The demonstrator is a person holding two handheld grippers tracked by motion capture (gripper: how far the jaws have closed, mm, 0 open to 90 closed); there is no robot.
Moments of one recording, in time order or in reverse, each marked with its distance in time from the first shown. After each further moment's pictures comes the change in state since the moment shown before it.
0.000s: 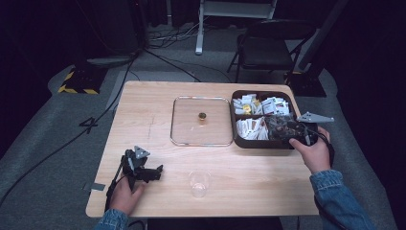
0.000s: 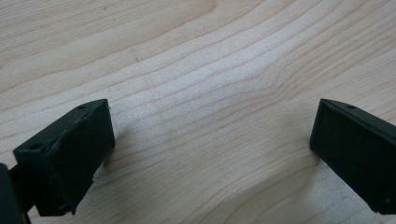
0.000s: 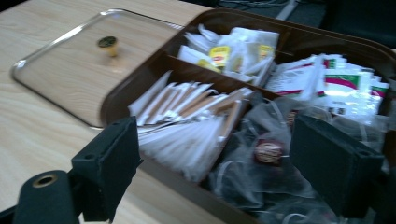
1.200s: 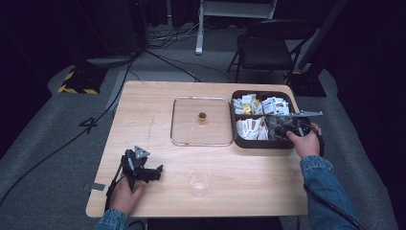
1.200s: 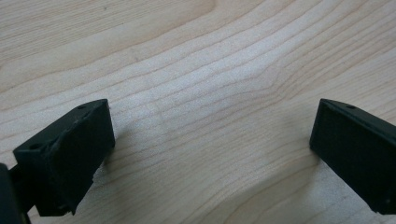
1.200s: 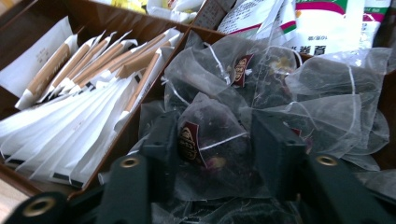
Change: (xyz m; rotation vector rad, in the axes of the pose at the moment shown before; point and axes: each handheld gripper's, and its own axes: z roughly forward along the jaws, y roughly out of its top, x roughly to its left) left arm 0.000 0.000 0.000 0.000 -0.001 0.000; right arm -0.047 -0.022 0.057 0.168 -0.053 0.088
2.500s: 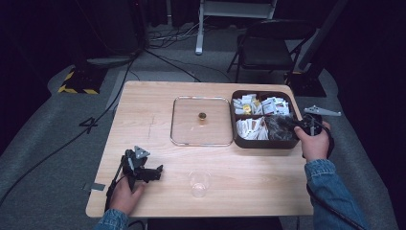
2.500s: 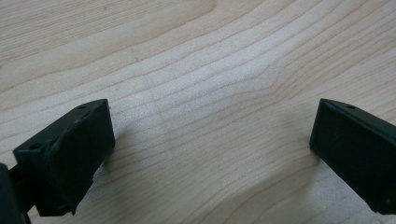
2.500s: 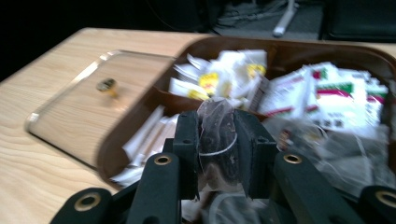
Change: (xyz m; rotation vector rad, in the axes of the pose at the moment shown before) left arm 0.000 0.000 0.000 0.000 0.001 0.000; right arm 0.028 0.020 -0.059 -0.262 0.136 0.066
